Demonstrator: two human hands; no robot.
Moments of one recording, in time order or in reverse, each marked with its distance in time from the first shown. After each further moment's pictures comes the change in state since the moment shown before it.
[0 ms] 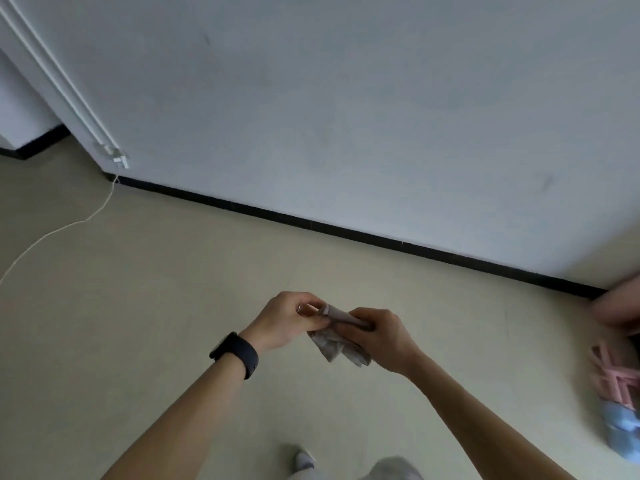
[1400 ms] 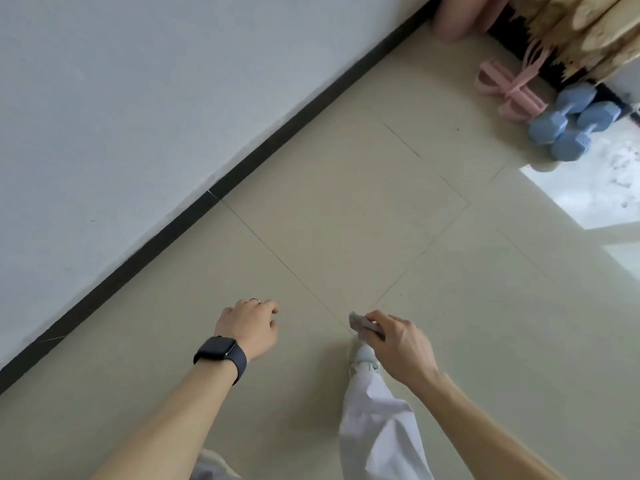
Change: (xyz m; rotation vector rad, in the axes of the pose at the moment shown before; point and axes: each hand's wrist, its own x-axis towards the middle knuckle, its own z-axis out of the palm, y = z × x) left_hand 0.738 -0.225 0.280 1.335 -0.883 0.331; right_hand 0.379 0.524 -0.049 0.097 0.636 1.054
